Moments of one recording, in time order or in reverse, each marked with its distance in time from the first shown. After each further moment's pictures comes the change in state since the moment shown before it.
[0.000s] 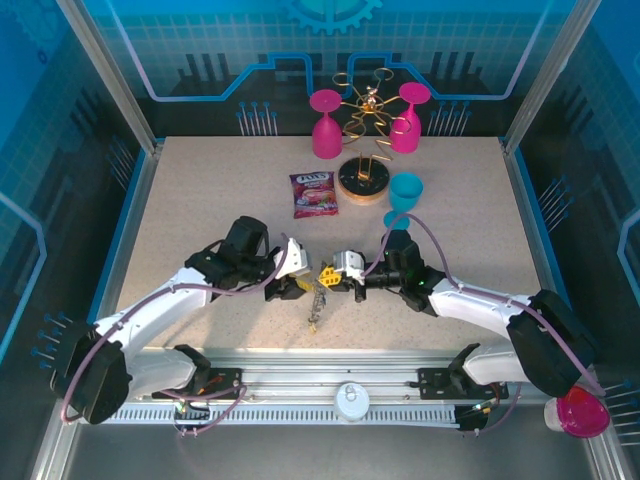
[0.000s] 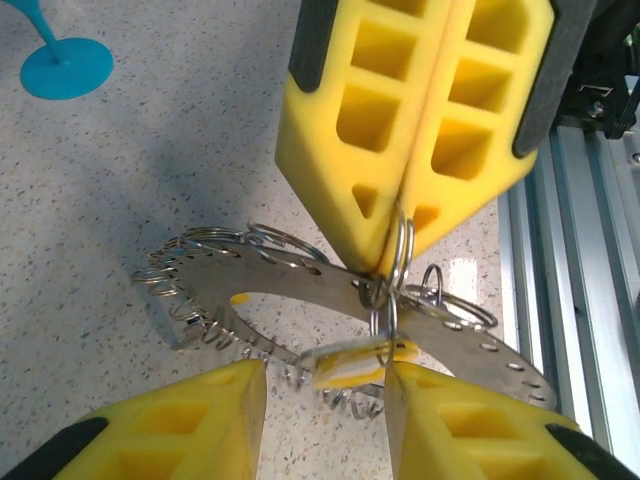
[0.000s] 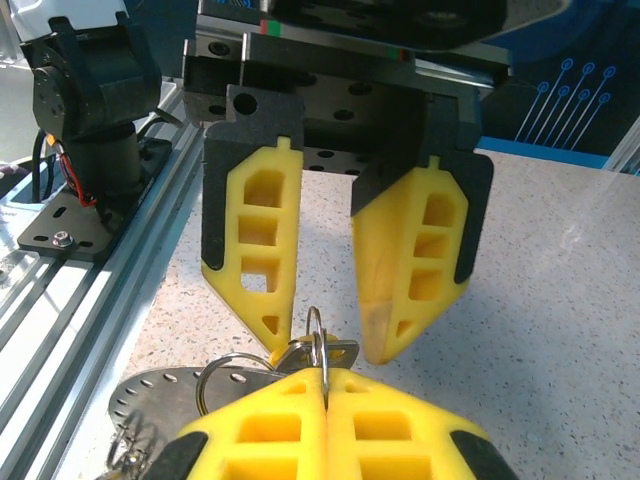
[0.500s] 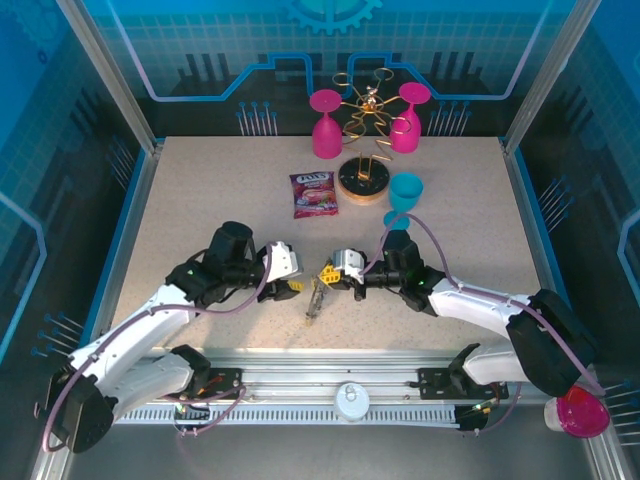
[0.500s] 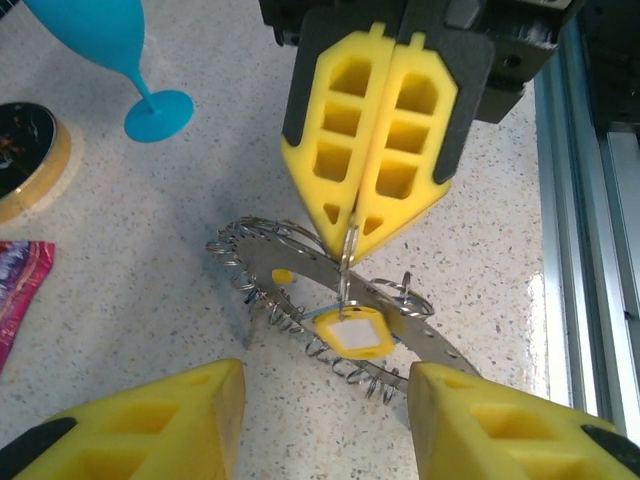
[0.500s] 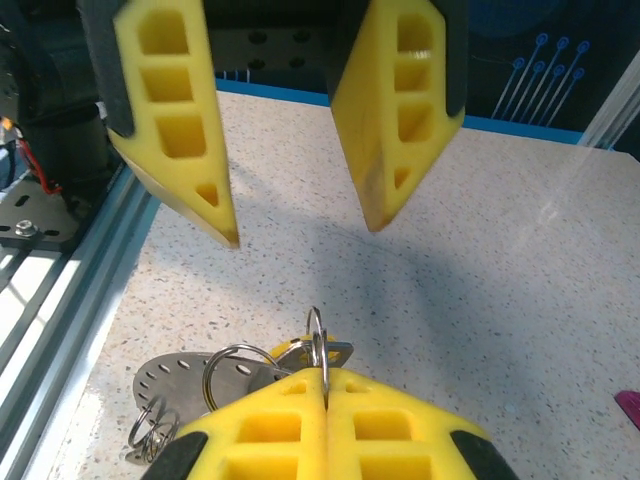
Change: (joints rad) left arm -0.003 -0.179 -0.045 0.003 -0.109 0.002; right arm 0.000 0.003 0.000 -0.010 0.050 0.000
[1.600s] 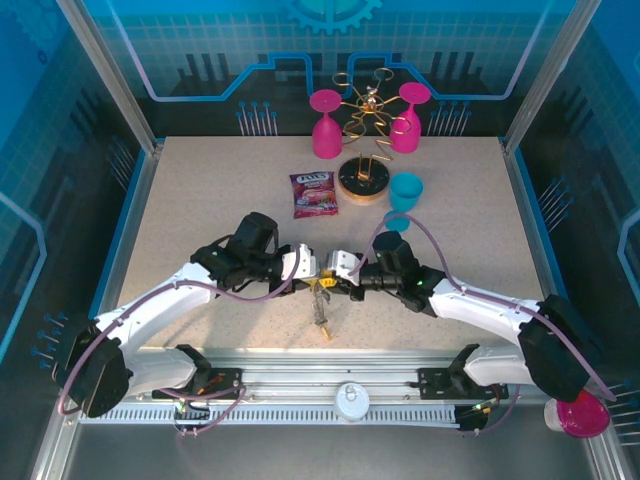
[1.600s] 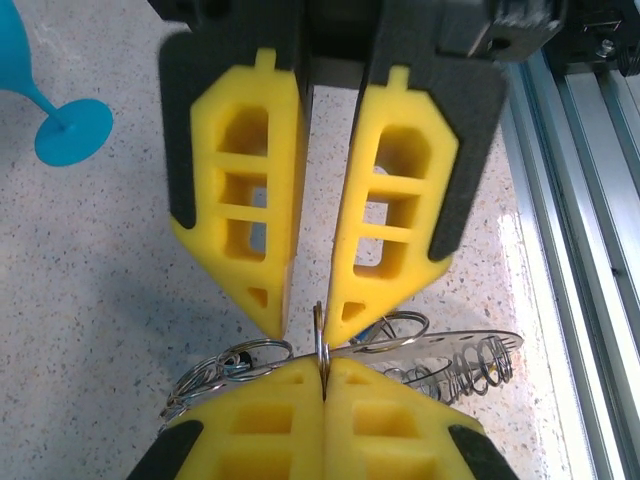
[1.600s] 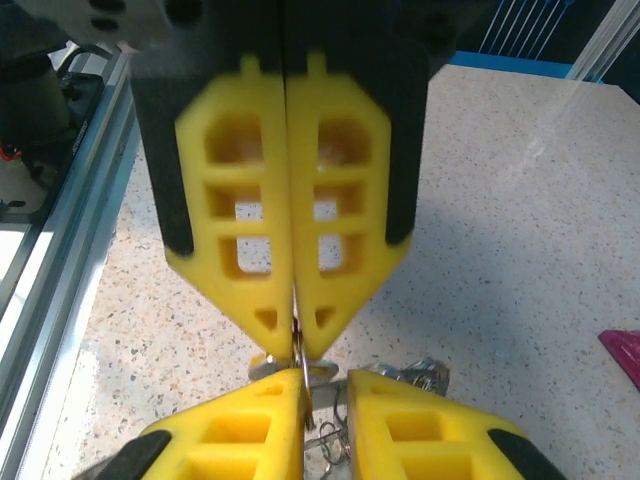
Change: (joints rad) left arm -0.069 0.200 0.126 -0.060 0.027 0.183; right arm 0.055 -0.042 0.045 -0.198 0.177 -0.008
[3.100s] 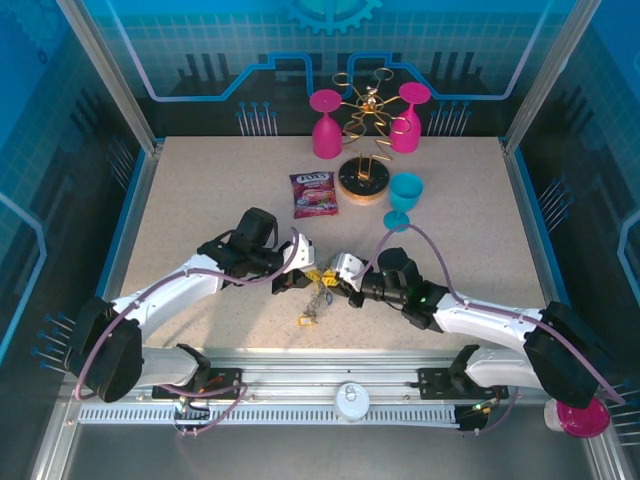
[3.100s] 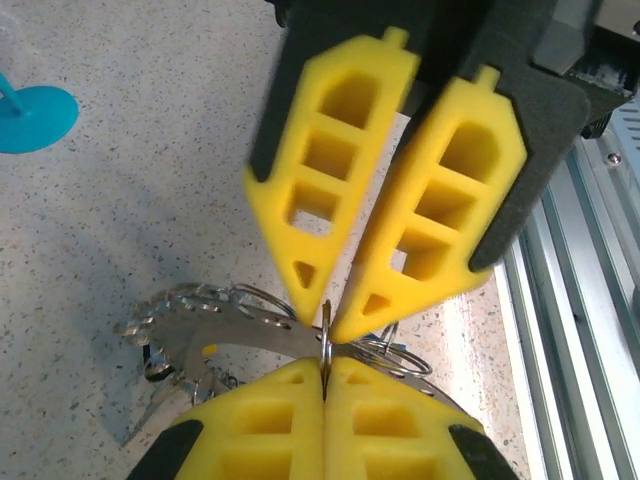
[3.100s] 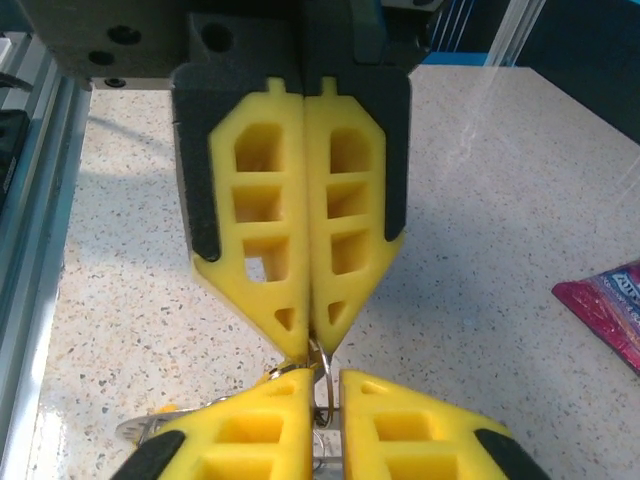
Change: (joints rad) left arm 0.066 0.088 -0.011 0.074 0.151 -0.085; right arm 0.076 -0.065 -0.105 0.144 0.207 0.156
